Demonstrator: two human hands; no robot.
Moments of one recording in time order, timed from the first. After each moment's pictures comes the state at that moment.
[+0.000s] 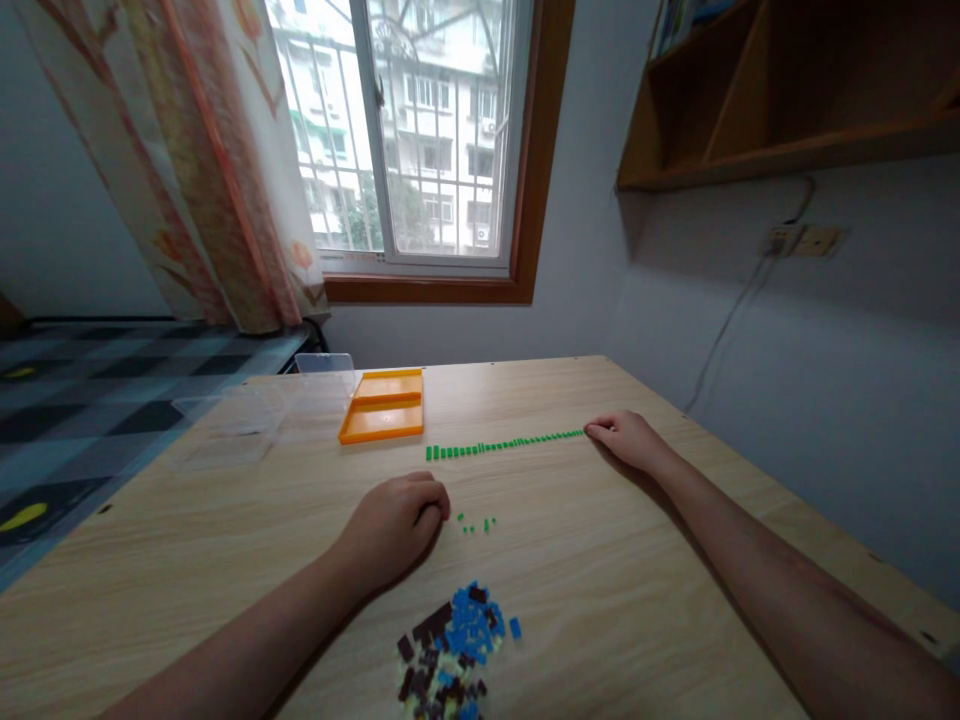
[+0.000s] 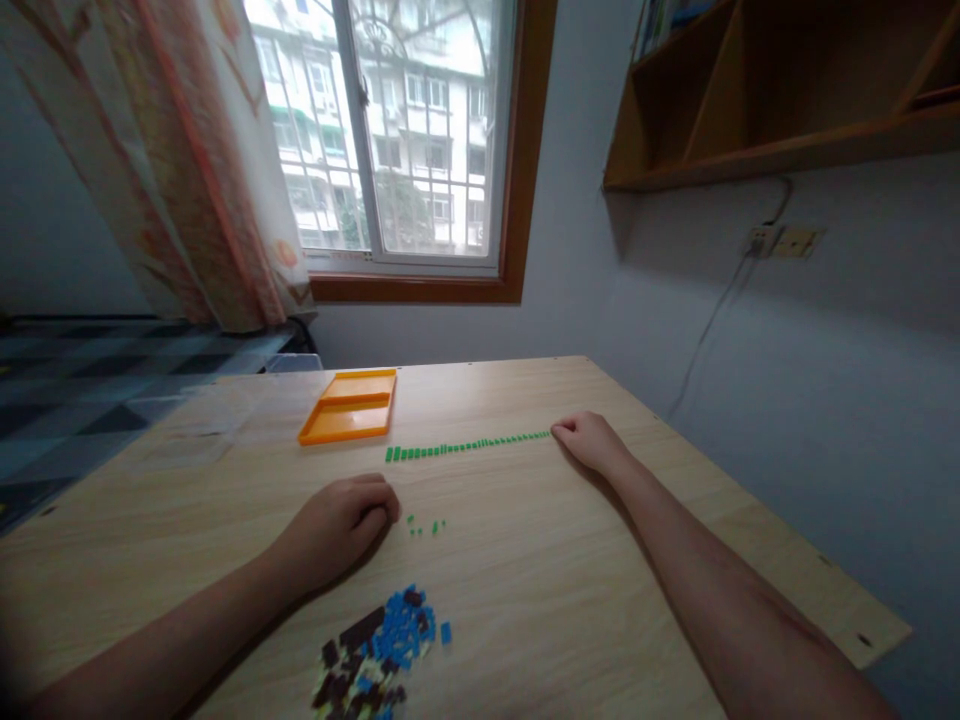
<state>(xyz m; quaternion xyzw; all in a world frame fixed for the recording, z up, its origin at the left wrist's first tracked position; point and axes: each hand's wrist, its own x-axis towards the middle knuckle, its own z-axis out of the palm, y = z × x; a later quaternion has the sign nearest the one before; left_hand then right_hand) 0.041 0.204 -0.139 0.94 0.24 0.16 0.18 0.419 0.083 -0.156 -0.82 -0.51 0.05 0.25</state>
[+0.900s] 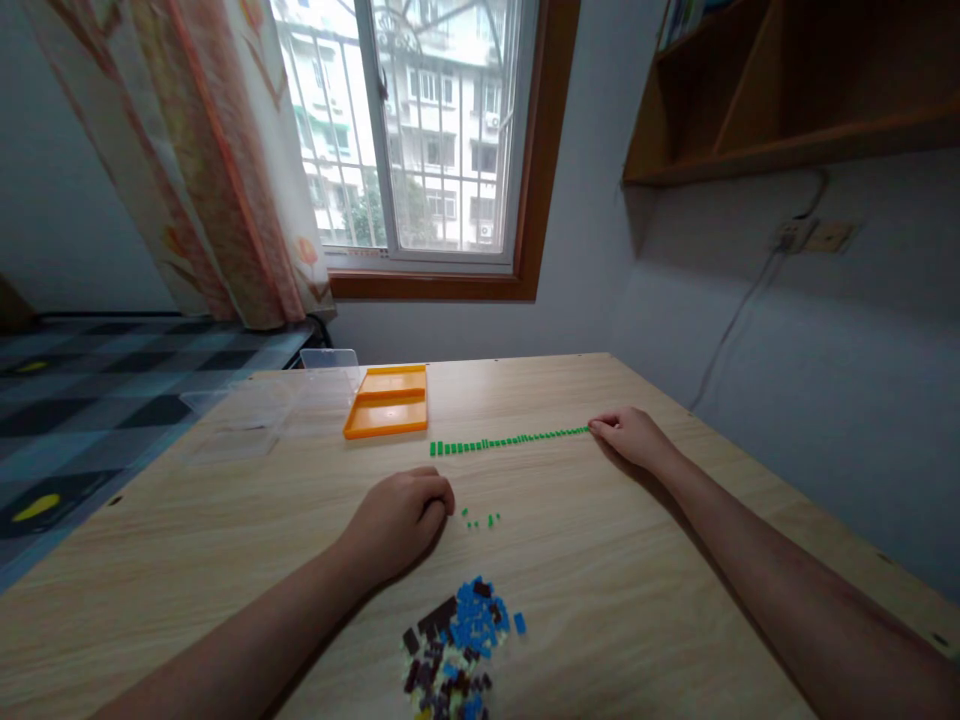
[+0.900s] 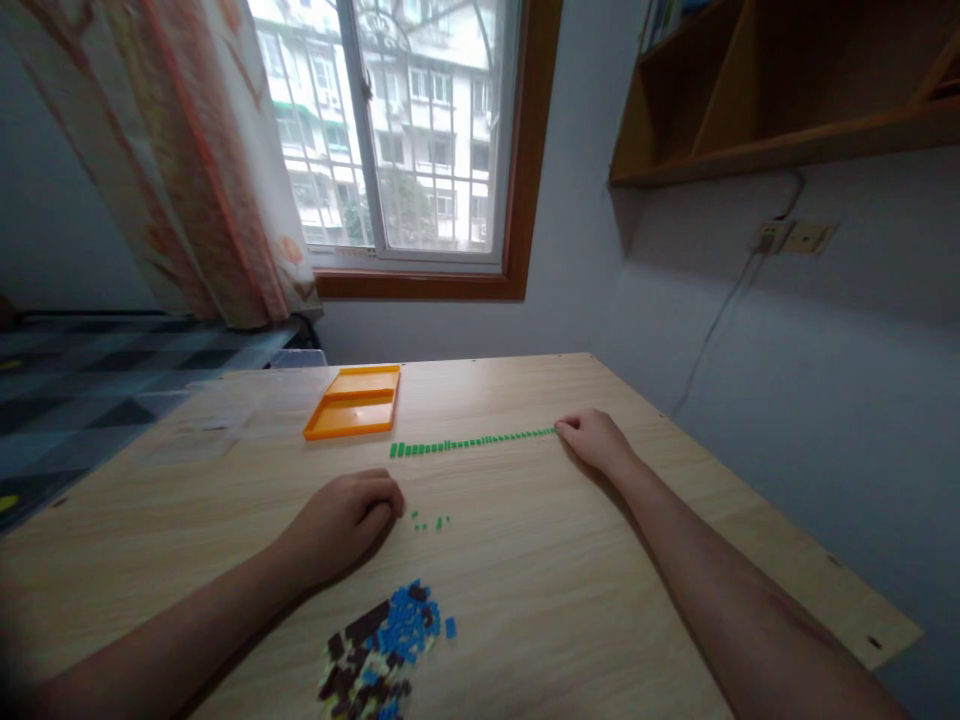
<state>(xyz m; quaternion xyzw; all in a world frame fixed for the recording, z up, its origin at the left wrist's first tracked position) 0.042 0.203 -0.138 0.94 0.24 0.16 0.18 0.410 0.082 -0.151 -0.83 -0.48 0.02 0.28</state>
